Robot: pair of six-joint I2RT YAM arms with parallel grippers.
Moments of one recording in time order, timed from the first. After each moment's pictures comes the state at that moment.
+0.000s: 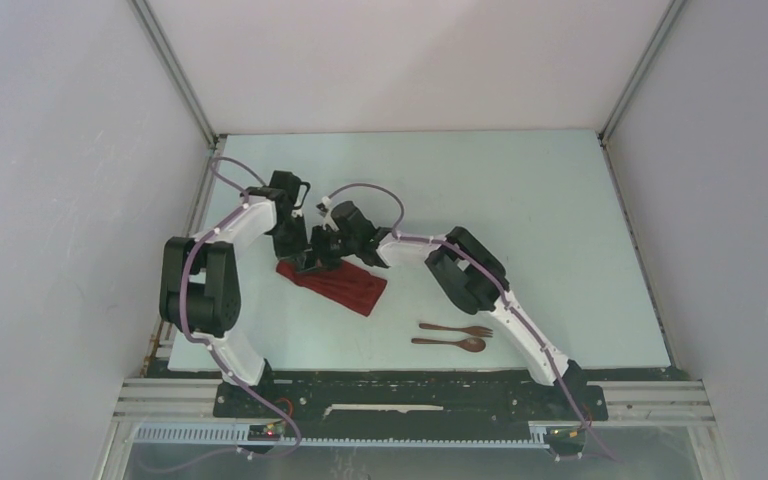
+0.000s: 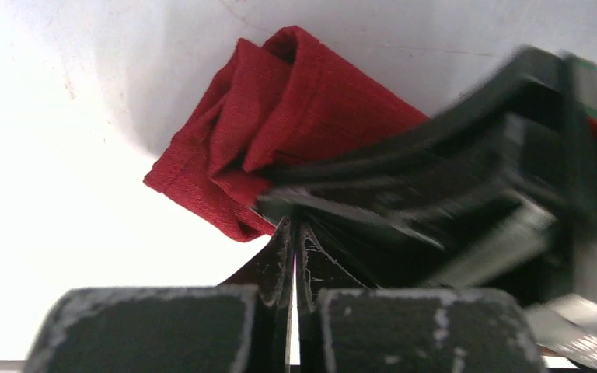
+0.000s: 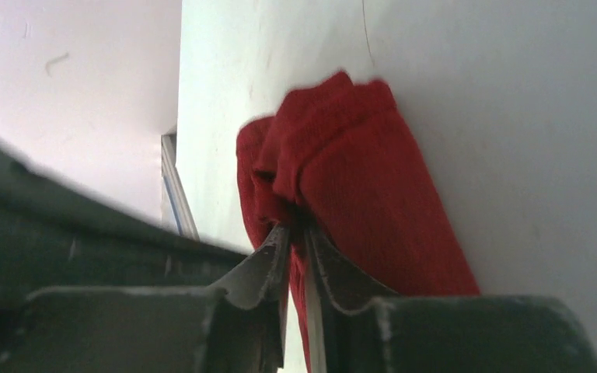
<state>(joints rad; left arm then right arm) -0.15 1.72 1.19 -0.83 -0.01 -0.37 0.89 2.59 1.93 0.14 -0.56 0.94</state>
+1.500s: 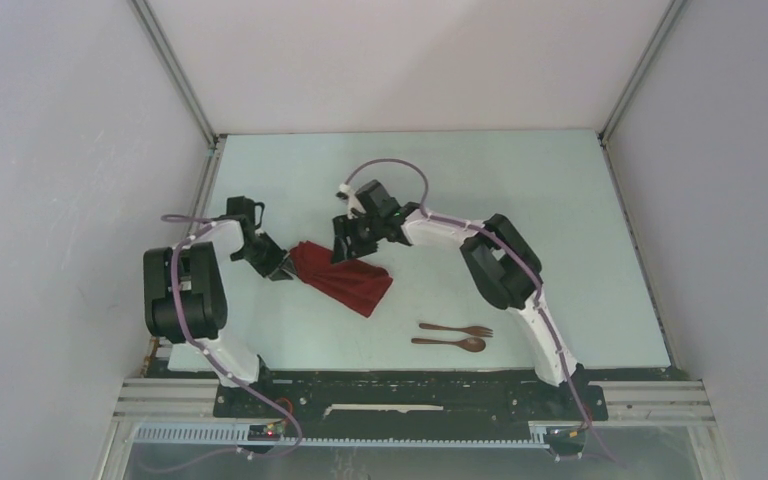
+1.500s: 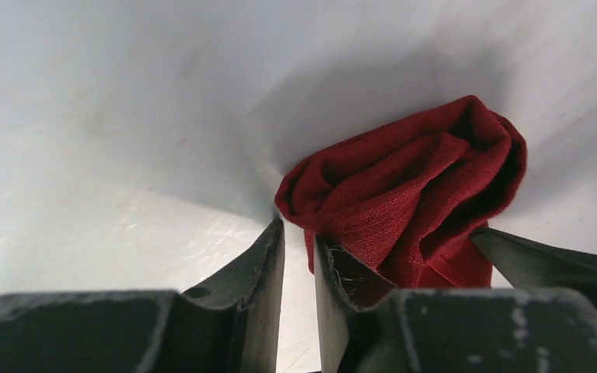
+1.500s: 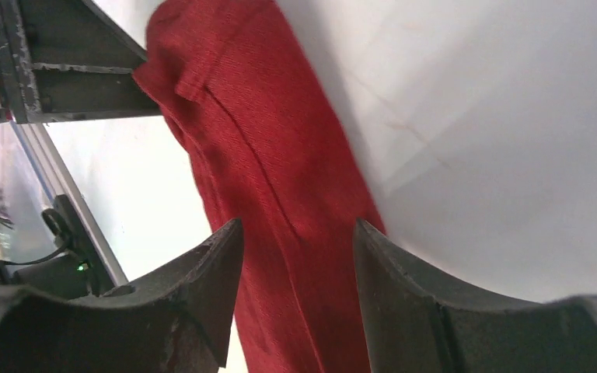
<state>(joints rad) 0.15 1.67 0.92 -0.61 0.25 -0.66 0.80 2.34 1.79 -0.24 -0.46 0.43</state>
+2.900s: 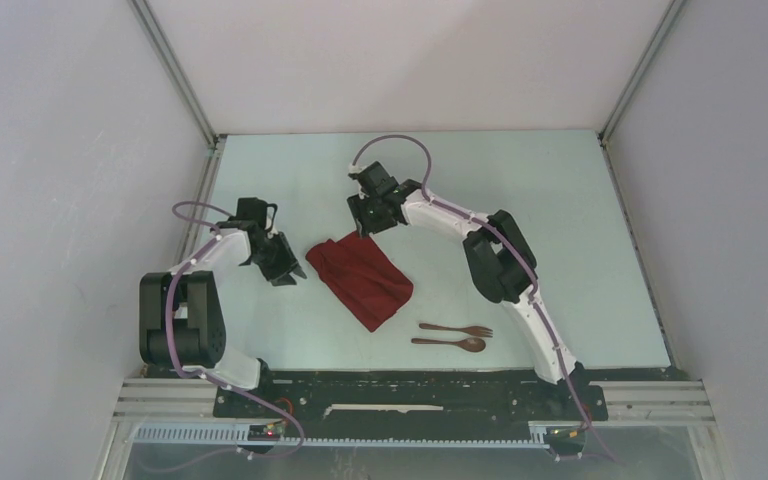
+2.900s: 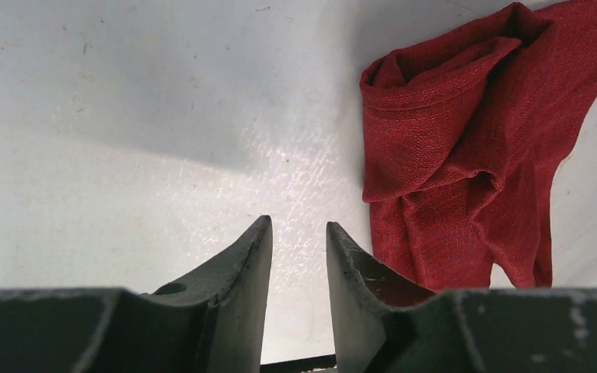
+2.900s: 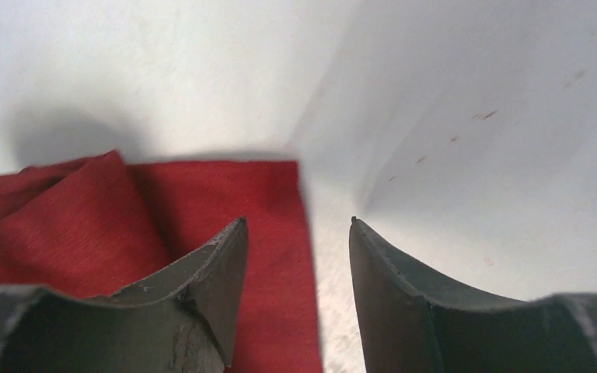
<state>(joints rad) 0.02 1.51 0.89 -0.65 0.22 -0.52 0.75 2.36 1.96 -0.52 -0.05 0.28</state>
